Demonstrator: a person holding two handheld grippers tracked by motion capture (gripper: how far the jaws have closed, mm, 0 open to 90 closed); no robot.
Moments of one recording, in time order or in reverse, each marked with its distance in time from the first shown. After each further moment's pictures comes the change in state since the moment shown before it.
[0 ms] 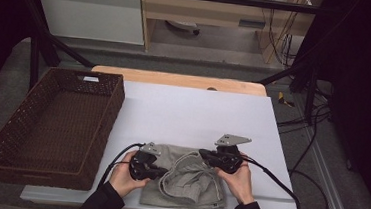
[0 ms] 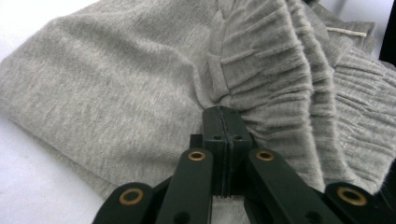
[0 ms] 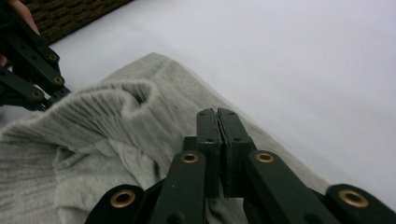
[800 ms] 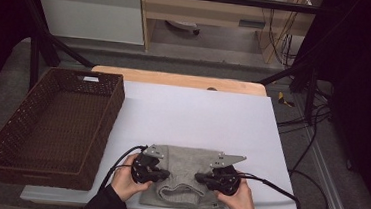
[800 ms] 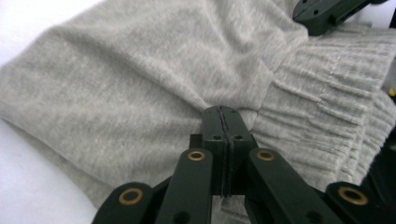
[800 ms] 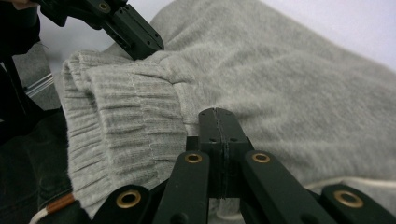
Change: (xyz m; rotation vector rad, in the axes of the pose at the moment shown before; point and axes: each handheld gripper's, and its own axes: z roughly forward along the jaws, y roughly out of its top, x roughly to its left) left arm -0.017 0.002 -0.001 0.021 0.040 0.010; right arm 0.035 -0.037 -0.013 0.123 0.110 -0.046
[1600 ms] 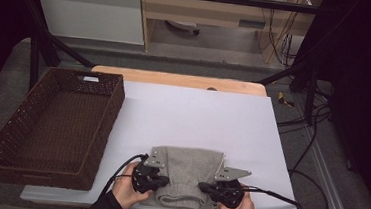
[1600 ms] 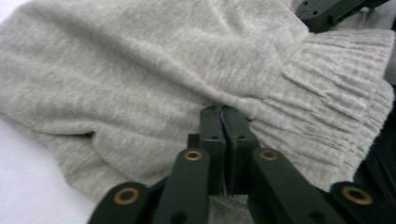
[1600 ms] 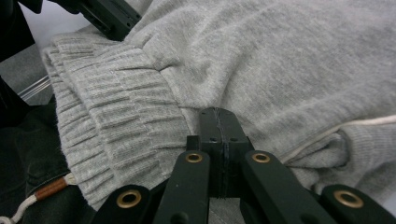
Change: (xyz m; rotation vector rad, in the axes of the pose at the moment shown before) left arm -0.013 -0.013 0.003 -0.010 0.047 0.015; right arm 0.007 -0.035 0.000 -0.037 -0.038 0.027
